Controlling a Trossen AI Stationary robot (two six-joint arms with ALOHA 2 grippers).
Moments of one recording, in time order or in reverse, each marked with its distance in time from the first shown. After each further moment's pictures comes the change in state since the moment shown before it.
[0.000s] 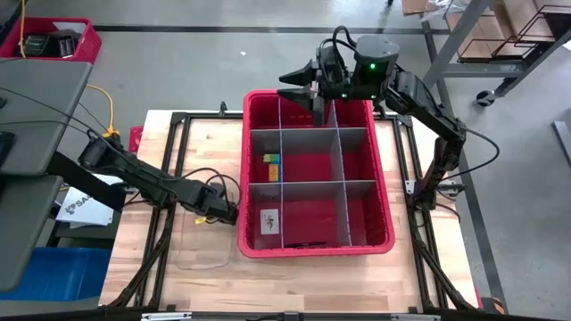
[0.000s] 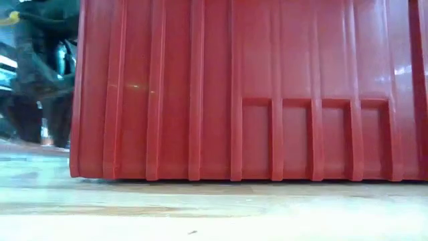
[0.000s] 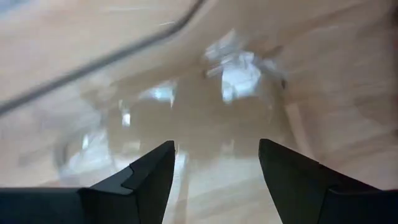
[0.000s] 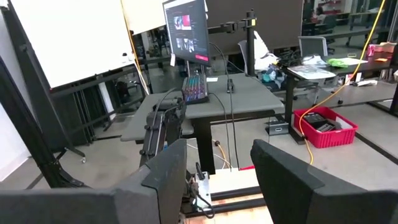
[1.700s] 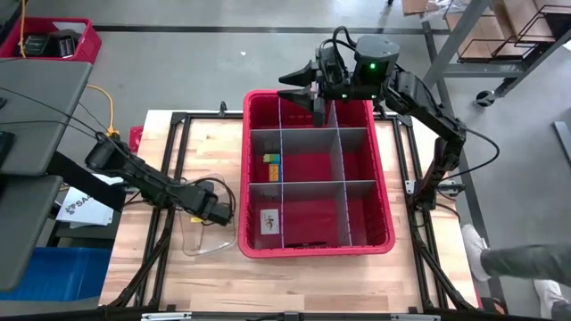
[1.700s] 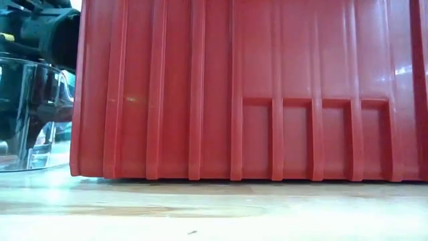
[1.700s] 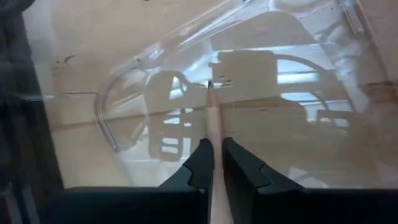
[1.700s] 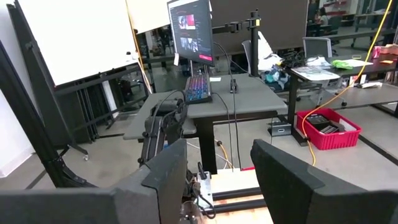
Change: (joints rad) left arm -0.045 0.086 -0.024 -0.175 -0.085 -0.191; right arm 0.001 0.000 0.000 0.000 -0.018 -0.010
